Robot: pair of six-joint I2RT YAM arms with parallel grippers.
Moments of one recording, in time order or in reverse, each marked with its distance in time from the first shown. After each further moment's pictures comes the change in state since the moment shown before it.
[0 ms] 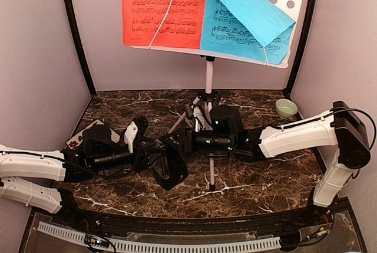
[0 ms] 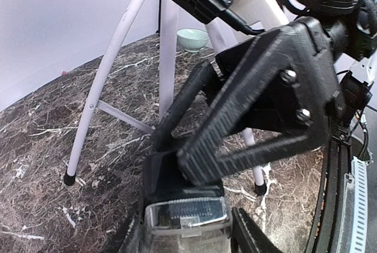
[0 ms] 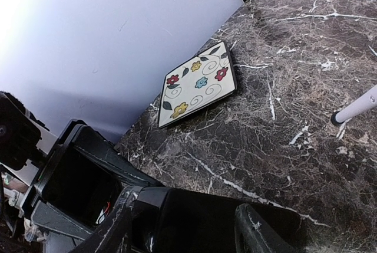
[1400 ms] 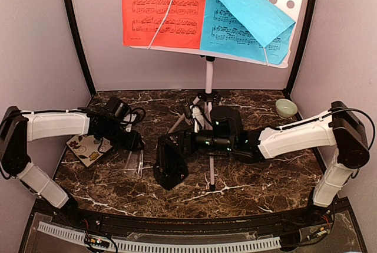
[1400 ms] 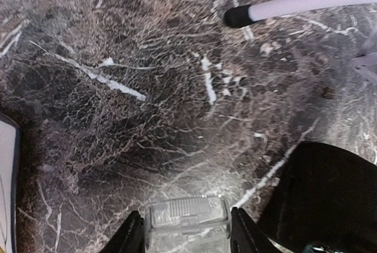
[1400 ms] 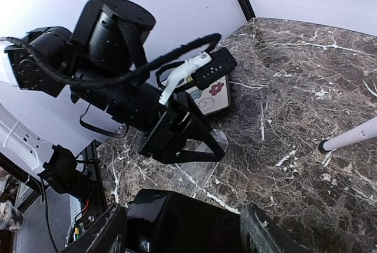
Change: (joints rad) left arm 0.432 0.408 0.445 -0.821 0.067 -0.196; right arm 0.011 0.008 -0.013 0.062 0.037 -0.149
